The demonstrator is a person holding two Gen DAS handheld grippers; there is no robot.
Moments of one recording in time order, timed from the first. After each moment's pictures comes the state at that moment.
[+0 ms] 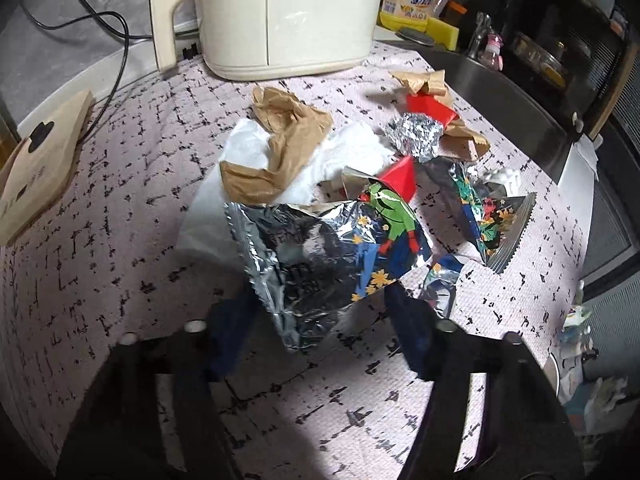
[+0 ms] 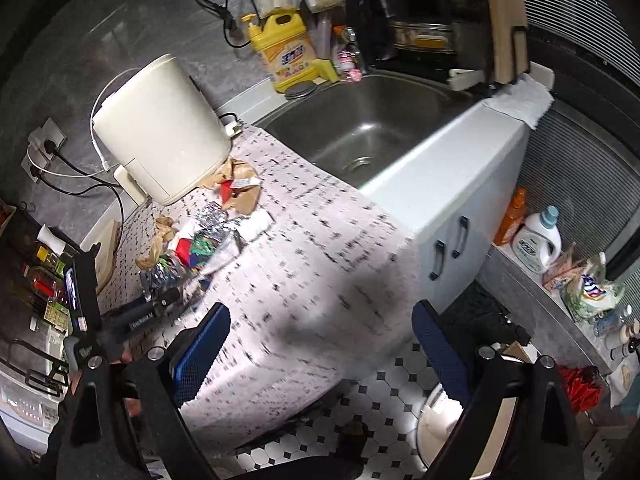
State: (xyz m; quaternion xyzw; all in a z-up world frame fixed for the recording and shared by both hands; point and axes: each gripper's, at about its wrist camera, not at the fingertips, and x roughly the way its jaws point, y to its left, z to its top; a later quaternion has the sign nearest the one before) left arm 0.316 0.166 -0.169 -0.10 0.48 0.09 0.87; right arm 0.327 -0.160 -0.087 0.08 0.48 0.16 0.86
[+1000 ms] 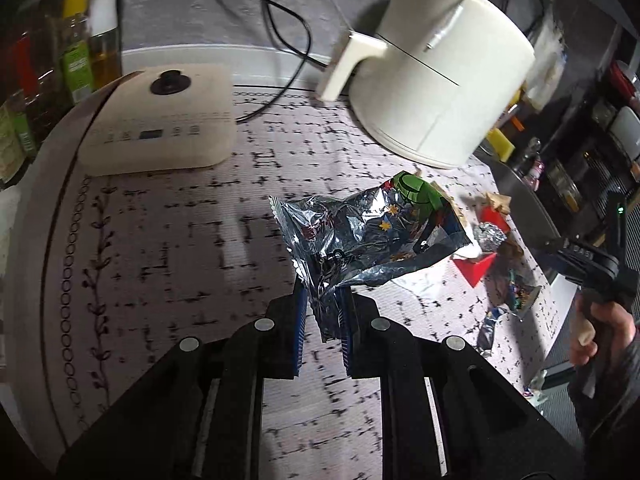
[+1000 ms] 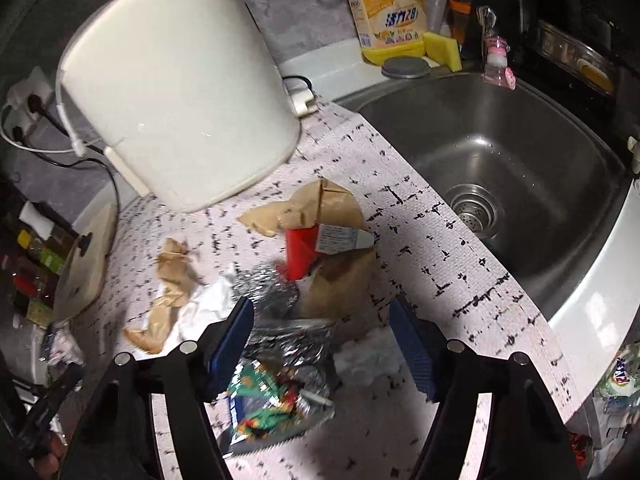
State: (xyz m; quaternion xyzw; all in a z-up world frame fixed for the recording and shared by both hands) left arm 0.219 0.293 -0.134 -0.25 0.38 0.16 0.87; right arm 0.475 0.013 -0.142 0.01 0.52 0.23 0.82
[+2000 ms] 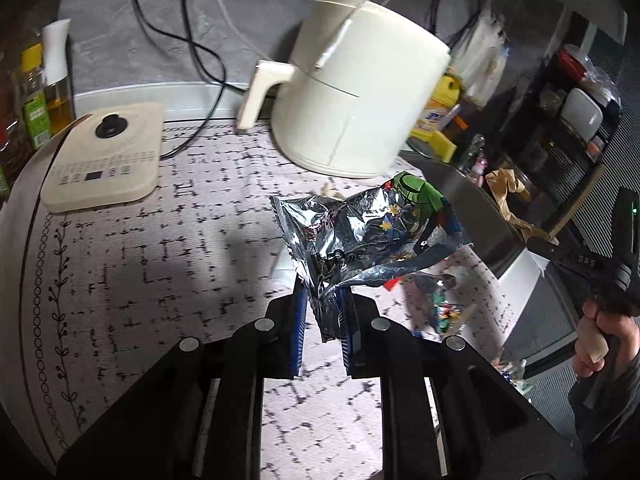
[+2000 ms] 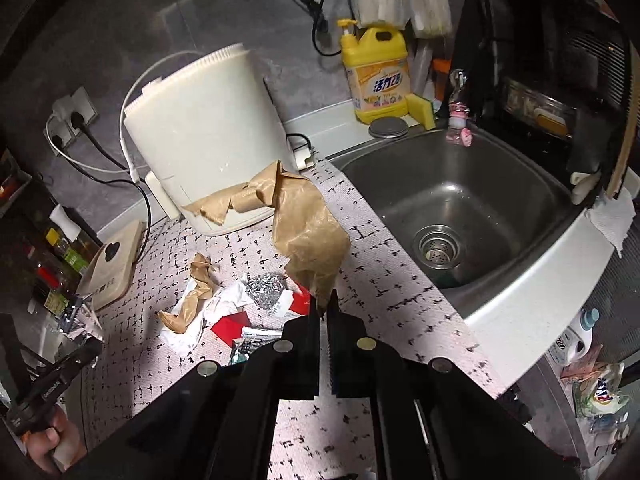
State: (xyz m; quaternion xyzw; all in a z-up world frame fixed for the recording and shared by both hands) left arm 0.232 0.224 -0.094 -0.22 0.35 0.09 0.91; right arm 0.421 -0.060 -0.061 0.01 0.43 0.25 0.87
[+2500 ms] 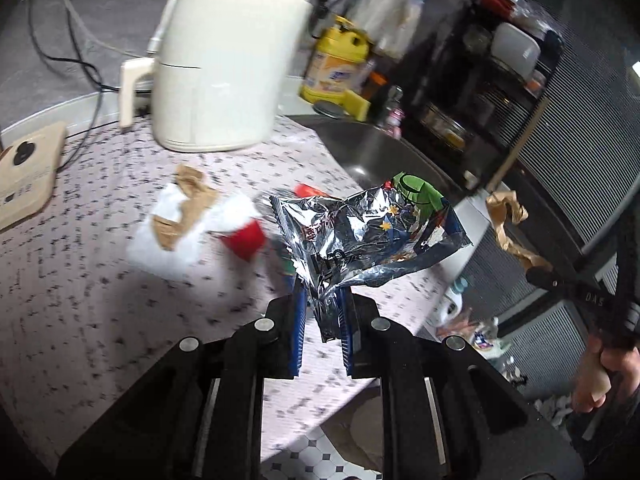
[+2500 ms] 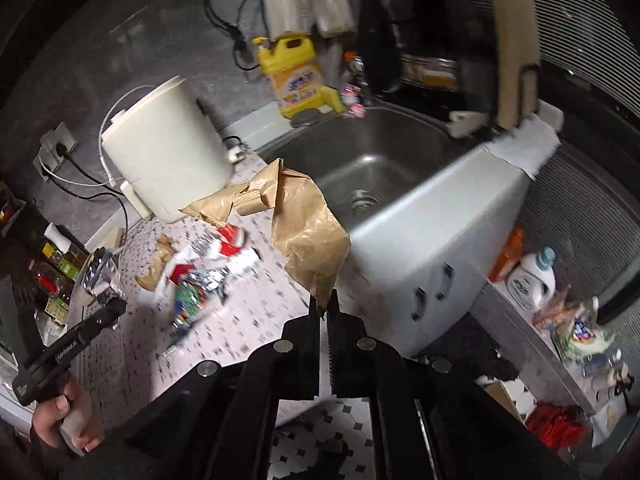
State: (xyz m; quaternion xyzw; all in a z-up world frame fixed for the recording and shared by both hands) left arm 0.266 0.099 -0.086 -0.18 0.37 -0.01 0.91; right arm 0.347 -0.213 -0.059 0.06 0.45 0.18 0.87
